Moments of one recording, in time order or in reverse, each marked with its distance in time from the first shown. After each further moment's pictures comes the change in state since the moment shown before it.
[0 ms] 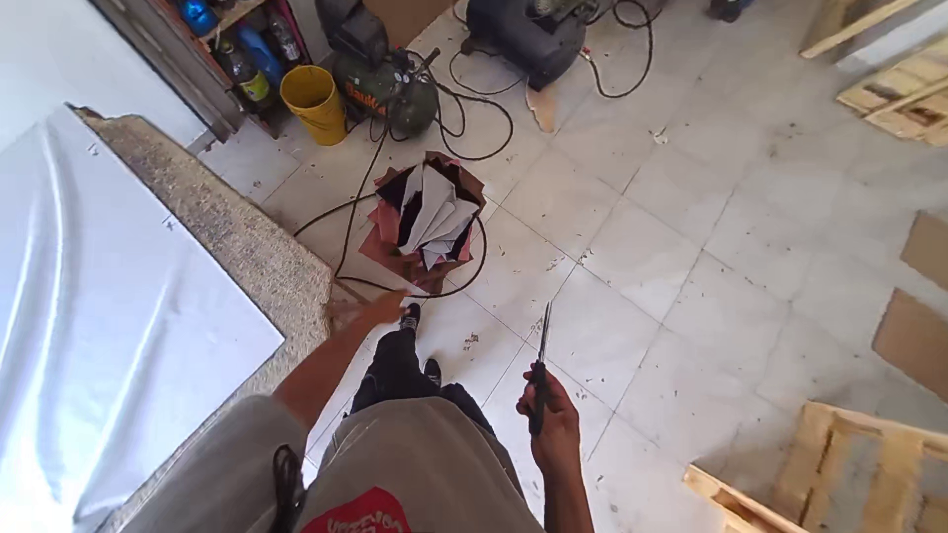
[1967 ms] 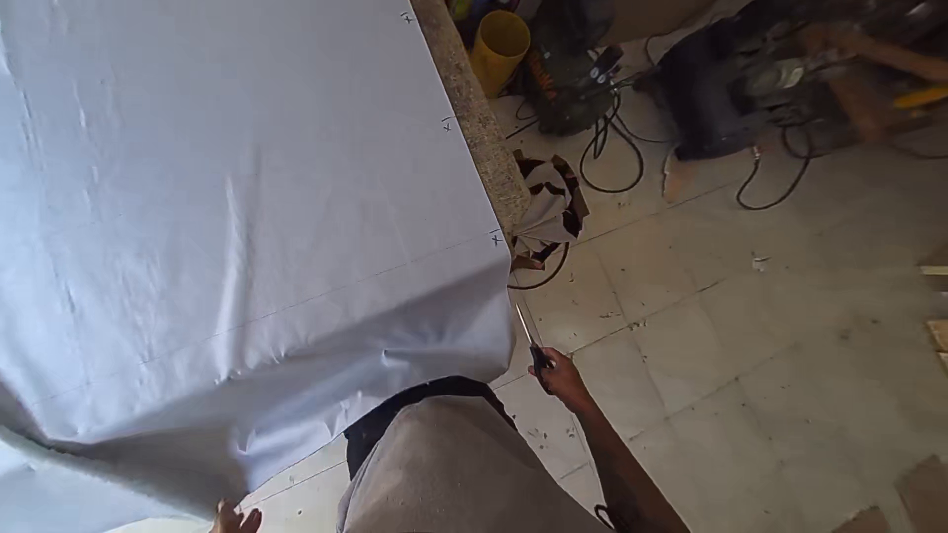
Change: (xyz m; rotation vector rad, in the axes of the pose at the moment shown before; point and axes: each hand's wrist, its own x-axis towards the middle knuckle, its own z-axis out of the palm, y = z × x) left_hand -0.701 -0.177 0.531 -1.823 1.375 -1.535; right_hand -0.078 0.162 0.122 -1.285 -0.631 0.118
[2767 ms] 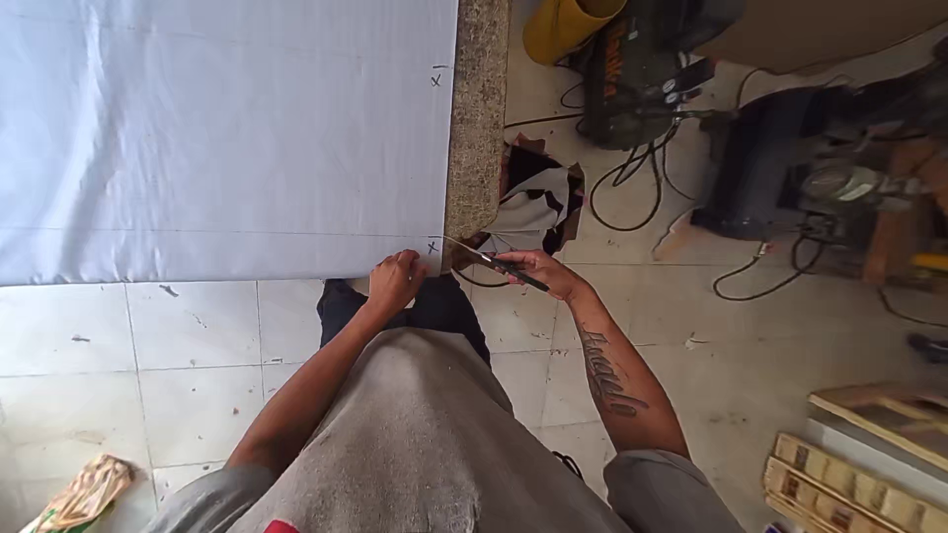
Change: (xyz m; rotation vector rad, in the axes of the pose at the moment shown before) left_hand -0.378 0.118 0.549 0.770 -0.656 1.182; right_hand 0.265 -0.219 -0.215 -0.137 -0.918 -0.415
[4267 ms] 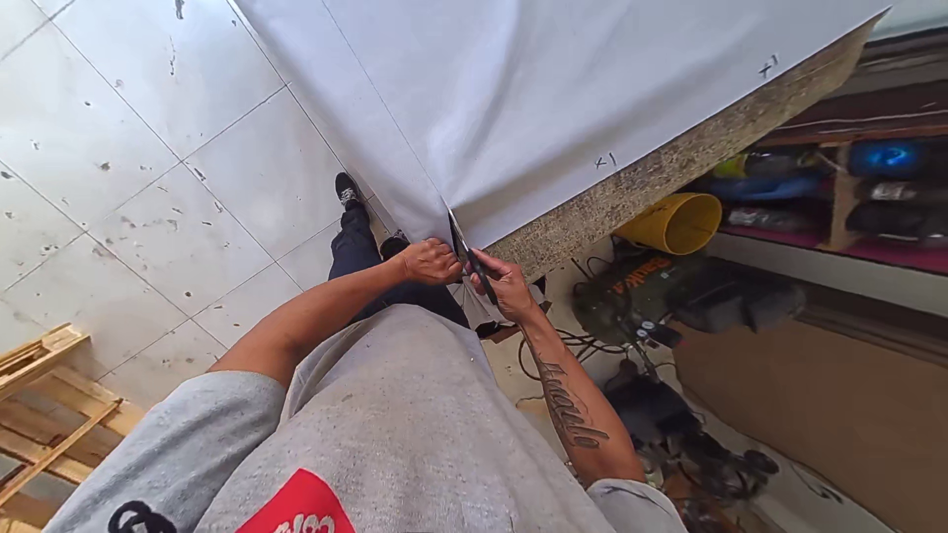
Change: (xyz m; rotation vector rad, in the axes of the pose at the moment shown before) left_hand 0.024 -0.007 0.086 0.395 0.684 0.423; right_hand 0.121 -0.089 0.052 -0.244 -0.432 -0.049
